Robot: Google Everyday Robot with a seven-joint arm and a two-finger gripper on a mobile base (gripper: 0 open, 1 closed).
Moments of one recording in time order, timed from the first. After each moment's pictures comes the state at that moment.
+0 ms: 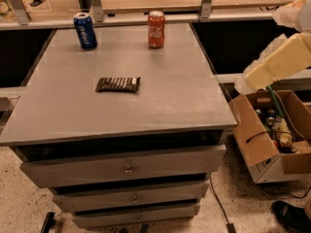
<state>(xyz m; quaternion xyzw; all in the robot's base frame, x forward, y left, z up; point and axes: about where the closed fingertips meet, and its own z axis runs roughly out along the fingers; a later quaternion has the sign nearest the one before) 0.456 -0.176 1.029 -0.47 0.80 0.09 0.37</state>
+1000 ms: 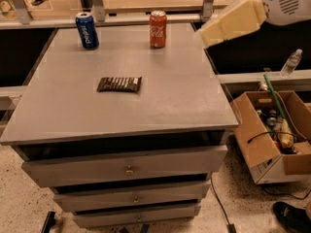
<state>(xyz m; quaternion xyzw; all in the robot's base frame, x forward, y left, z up) 0.531 -0.133 1.060 -0.40 0.77 0.13 0.47</state>
